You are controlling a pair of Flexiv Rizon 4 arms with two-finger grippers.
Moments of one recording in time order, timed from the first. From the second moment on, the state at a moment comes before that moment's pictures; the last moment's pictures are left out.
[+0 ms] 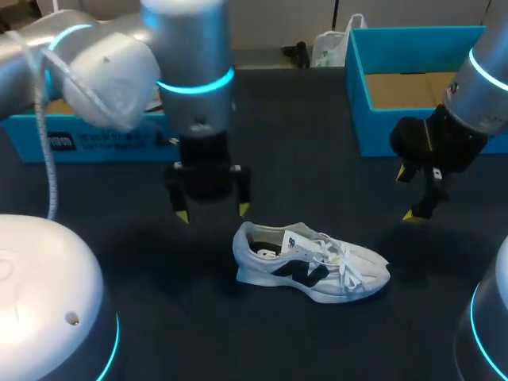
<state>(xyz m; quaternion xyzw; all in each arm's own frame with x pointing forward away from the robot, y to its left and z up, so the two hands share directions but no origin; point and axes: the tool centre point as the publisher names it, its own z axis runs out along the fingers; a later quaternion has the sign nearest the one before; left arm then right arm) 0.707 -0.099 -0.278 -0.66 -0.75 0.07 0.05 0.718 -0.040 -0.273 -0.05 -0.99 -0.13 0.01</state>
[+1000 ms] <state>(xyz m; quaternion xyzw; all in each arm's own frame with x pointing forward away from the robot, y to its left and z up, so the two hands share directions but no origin) 0.705 -0.045 -0.306 -0.46 -0.84 0.29 0.05 0.718 -0.040 -0.273 -0.05 -0.99 -0.13 0.01</state>
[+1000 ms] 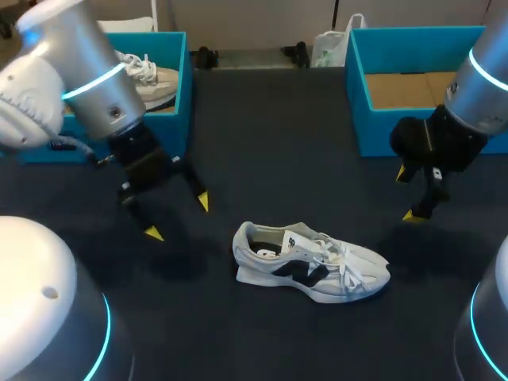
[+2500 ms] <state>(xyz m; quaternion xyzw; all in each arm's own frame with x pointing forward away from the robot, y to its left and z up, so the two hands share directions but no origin) 0.708 -0.012 -0.368 -0.16 -0.80 0.59 0.02 0.717 -0.040 -0.273 -0.05 -0.99 -0.13 0.01</state>
